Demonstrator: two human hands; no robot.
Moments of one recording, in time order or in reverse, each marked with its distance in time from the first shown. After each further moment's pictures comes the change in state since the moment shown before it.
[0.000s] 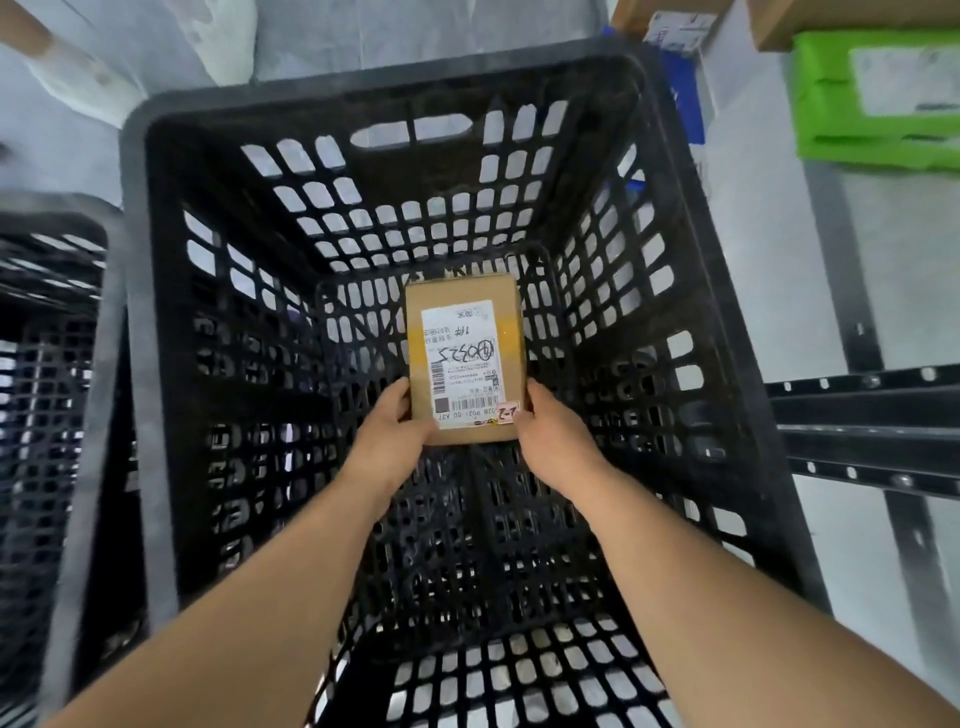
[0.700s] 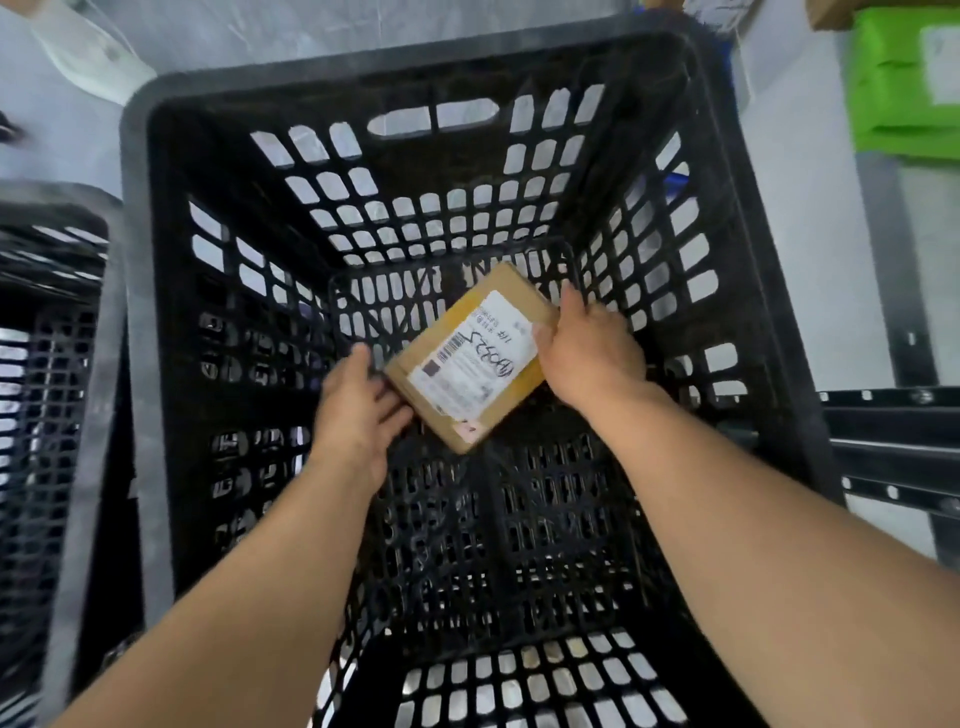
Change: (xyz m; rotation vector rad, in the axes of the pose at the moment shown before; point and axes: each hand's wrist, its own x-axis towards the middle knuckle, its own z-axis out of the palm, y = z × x) left_hand 0.016 0.017 -0.021 -0.601 0.256 -0.129; right_hand 0.041 -0.051 -0.043 -0.572 0.289 -0.117
